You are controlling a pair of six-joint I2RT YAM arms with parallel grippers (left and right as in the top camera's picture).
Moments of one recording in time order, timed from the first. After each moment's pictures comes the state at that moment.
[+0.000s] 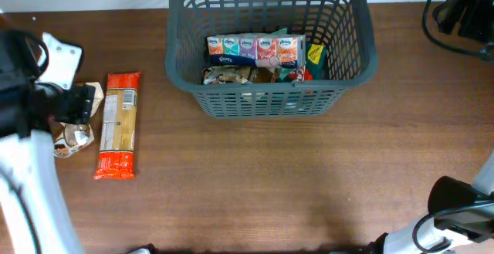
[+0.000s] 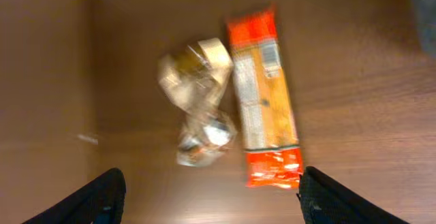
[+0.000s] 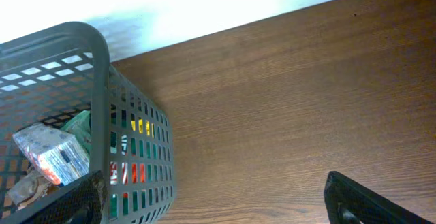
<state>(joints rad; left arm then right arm) 0.34 1.44 1.67 -1.23 -0.03 0.53 -0.39 1.84 2.32 -1.34 -0.34 -0.03</state>
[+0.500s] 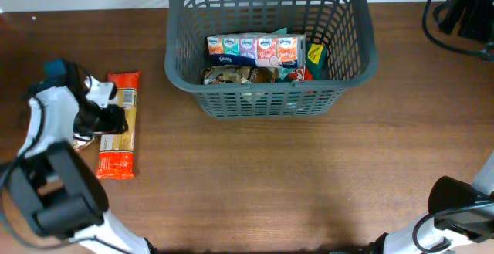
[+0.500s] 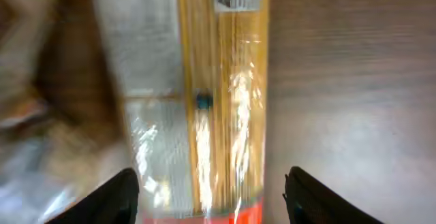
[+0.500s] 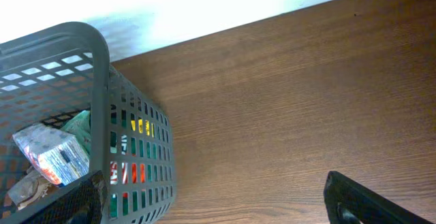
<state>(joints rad) 0.39 1.94 1.40 -0.99 0.11 0.39 -0.39 1.84 2.32 -1.34 -0.34 -0.03</state>
